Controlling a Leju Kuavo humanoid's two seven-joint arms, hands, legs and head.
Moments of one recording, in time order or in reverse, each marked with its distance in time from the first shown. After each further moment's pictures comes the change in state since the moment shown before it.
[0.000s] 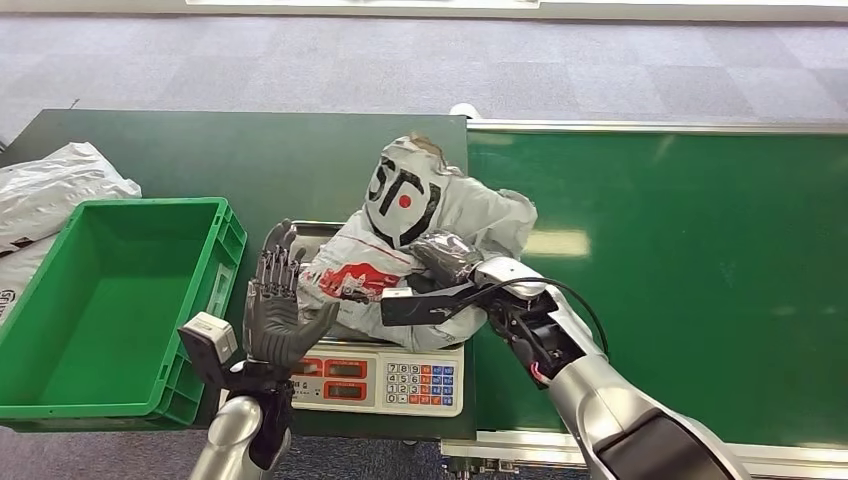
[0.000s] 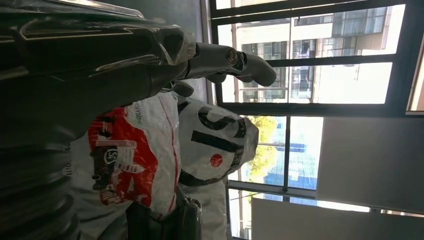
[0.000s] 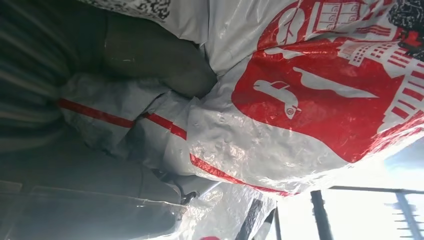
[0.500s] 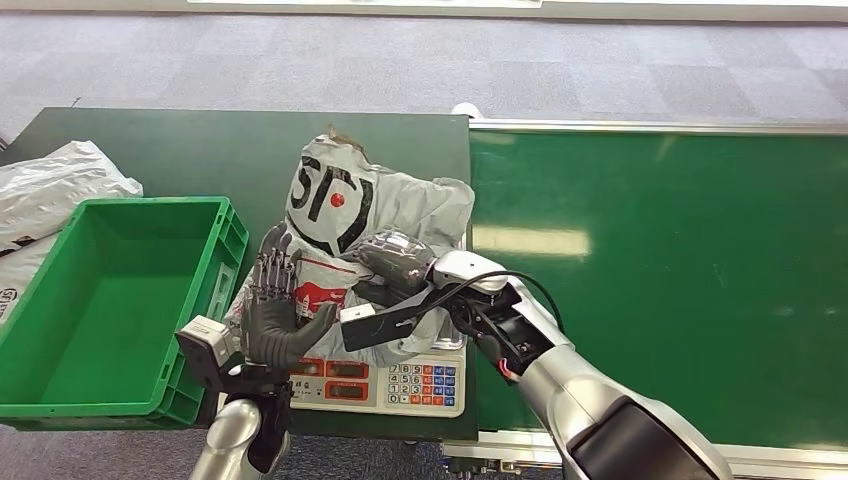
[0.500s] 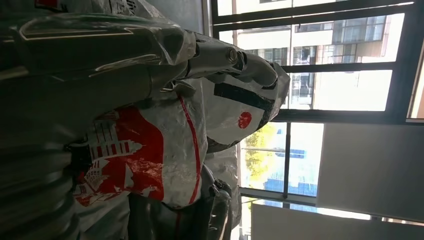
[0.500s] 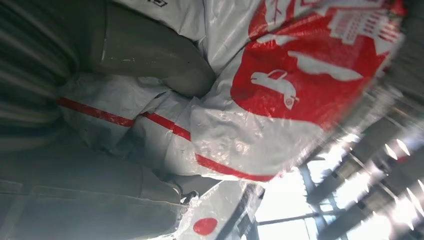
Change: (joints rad) left arm 0.011 0.001 0.001 -0.006 0.002 0.015 -0.007; right arm -0.054 0.075 0.134 0.008 -0.165 -0.053 -0.165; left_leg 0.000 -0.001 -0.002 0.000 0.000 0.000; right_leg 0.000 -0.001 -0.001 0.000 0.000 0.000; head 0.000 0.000
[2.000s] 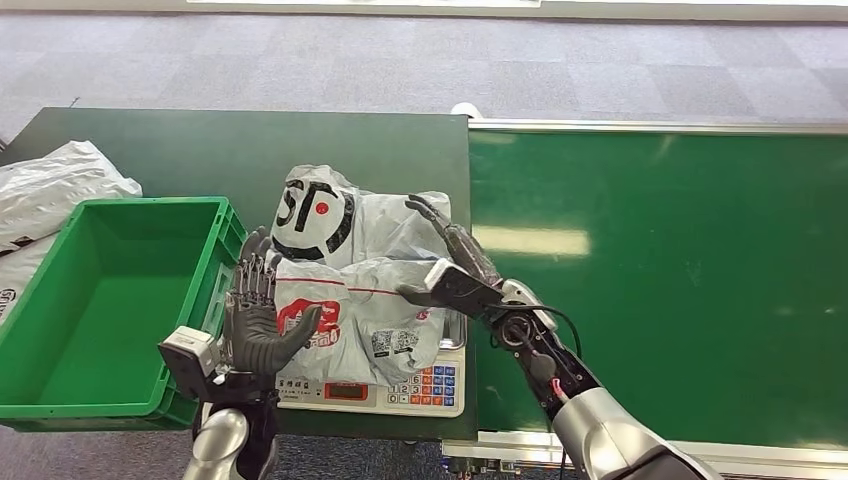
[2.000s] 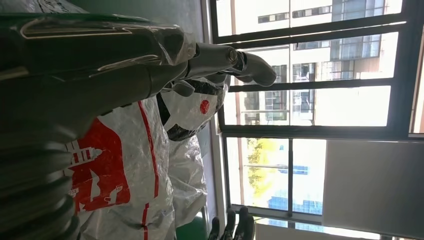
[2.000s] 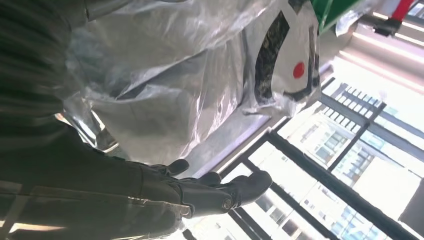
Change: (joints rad) left arm 0.049 0.000 0.038 -0.068 -0.044 0.027 0.009; right arm 0.203 -0.111 -0.234 -0.141 -0.469 -0.037 -0.017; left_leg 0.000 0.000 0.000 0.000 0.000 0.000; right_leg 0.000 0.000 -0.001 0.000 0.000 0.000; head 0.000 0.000
